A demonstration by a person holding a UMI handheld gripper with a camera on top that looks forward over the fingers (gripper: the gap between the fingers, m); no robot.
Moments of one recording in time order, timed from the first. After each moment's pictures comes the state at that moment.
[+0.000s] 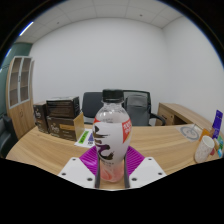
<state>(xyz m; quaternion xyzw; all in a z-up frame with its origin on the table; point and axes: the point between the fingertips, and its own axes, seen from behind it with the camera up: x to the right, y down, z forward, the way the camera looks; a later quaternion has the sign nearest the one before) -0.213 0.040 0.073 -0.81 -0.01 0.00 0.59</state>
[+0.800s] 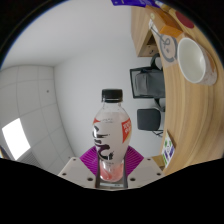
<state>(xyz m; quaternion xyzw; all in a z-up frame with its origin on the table) -0.053 0.001 0.269 -0.49 0.40 0.64 0.43</state>
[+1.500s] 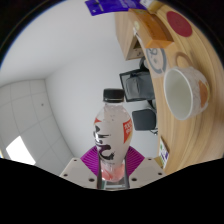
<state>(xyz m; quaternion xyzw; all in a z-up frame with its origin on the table) 0.034 -0.003 0.241 -0.47 0.45 0.66 0.38</state>
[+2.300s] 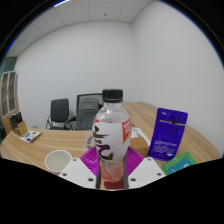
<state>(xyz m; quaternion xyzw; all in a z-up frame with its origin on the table) 0.290 -0.015 0.113 -0.80 0.05 -0.03 0.59</state>
